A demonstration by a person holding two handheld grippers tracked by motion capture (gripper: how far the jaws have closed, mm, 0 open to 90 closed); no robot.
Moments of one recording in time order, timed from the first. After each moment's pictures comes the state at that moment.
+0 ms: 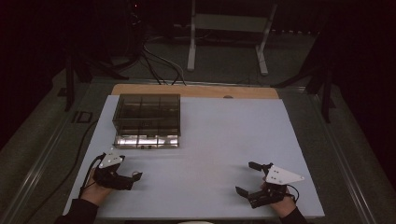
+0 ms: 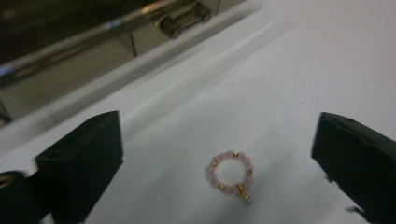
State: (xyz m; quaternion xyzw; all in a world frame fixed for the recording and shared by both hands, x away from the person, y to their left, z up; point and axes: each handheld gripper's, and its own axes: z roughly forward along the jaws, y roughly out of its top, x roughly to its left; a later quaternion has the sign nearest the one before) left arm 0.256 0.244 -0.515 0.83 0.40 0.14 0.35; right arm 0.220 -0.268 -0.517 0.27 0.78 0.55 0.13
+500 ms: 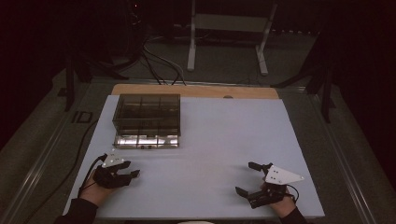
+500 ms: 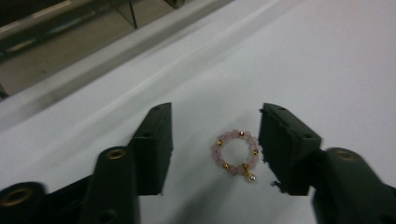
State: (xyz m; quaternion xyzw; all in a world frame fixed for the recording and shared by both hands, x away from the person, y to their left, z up) left arm 0.256 0.243 -0.517 0.84 0.40 0.14 0.33; right arm 0.221 -0.267 -0.518 0.26 0.78 0.55 0.13
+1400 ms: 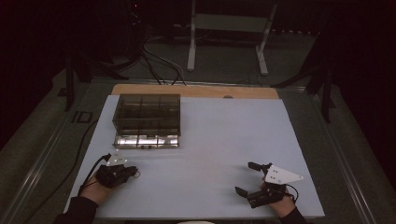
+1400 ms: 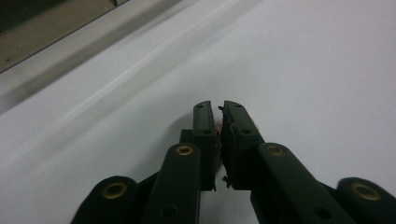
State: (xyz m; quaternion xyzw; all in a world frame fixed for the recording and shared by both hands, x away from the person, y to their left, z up) left arm 0.262 0.242 -0.523 0.86 0.39 0.11 0.31; right arm 0.222 -0.267 -0.518 0.27 0.78 0.55 0.13
